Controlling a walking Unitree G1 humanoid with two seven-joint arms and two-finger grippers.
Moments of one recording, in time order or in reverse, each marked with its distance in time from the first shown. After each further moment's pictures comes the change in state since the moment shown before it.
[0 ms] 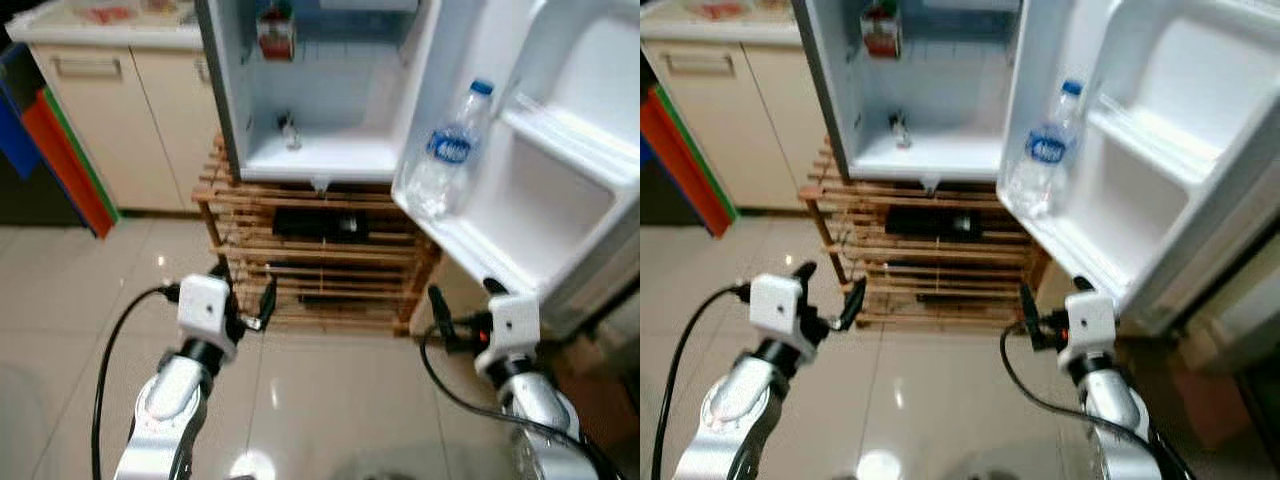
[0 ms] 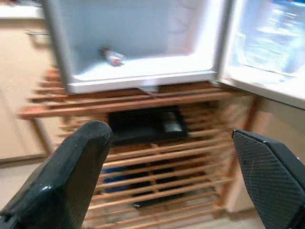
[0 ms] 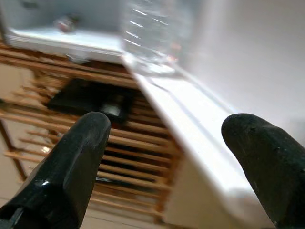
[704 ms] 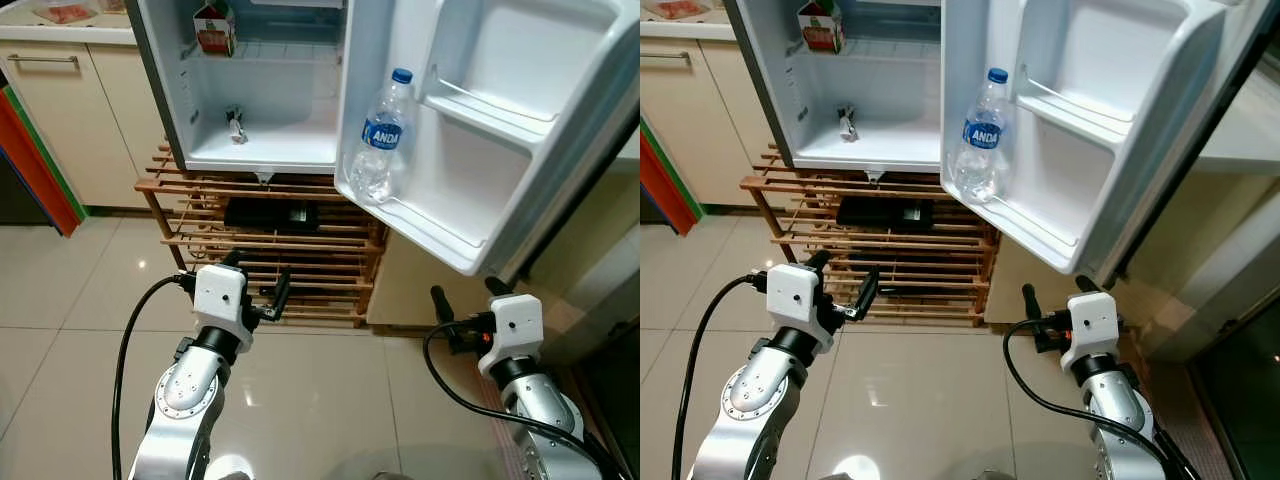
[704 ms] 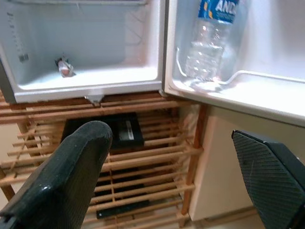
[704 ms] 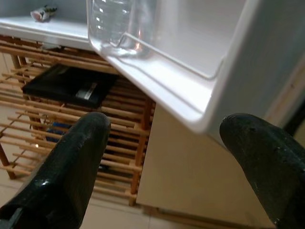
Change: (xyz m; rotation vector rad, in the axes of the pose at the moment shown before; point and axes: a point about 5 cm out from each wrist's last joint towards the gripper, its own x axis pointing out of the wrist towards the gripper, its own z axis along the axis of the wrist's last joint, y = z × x) left arm 0.011 -0.005 0.006 0.014 -0.028 0.016; right arm 0.001 0.001 0.000 0.001 -0.002 0.011
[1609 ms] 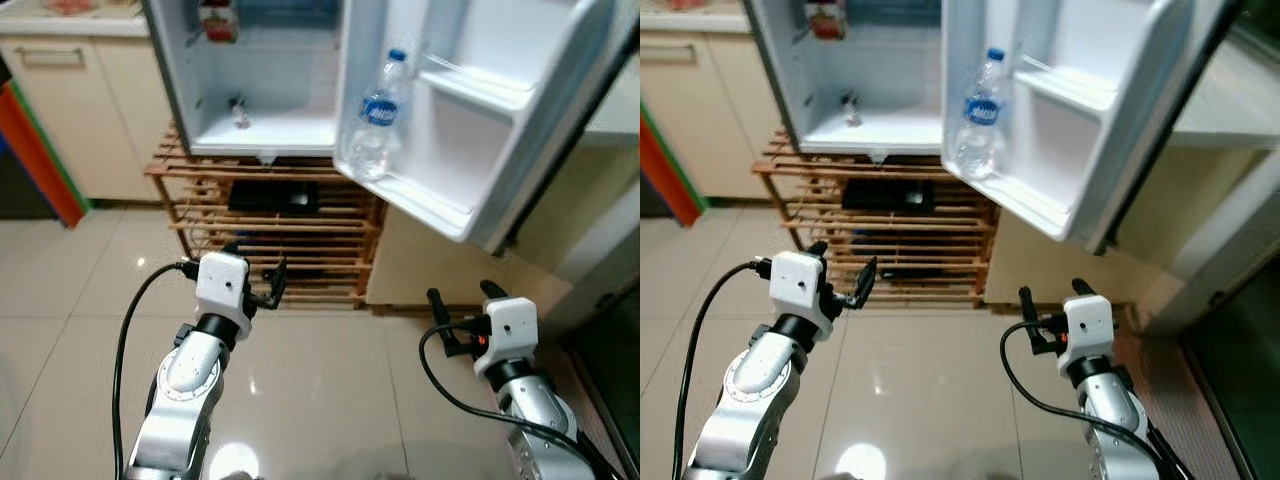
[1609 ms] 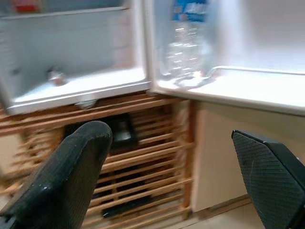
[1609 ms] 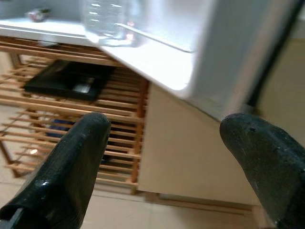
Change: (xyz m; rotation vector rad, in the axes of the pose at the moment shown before) left arm 0.014 -0.003 0.006 0.051 0.007 -0.004; right arm 0.000 0.004 -0.006 0.016 0.005 0.001
